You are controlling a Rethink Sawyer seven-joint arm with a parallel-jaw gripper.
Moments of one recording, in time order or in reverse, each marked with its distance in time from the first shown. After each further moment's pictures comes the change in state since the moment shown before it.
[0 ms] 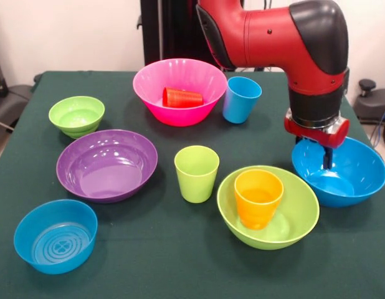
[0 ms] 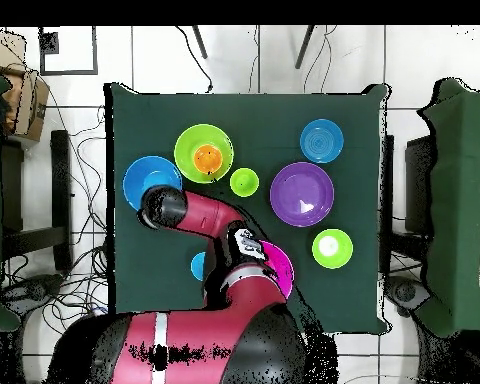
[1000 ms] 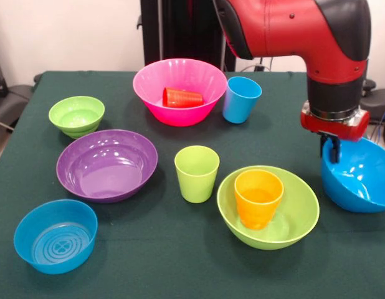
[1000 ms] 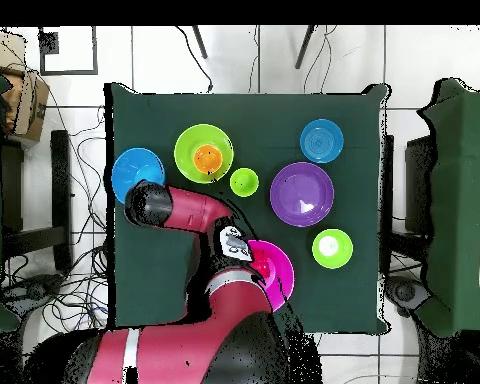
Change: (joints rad) arm 0.053 -0.043 -0.018 -0.024 -0.004 0.003 0.000
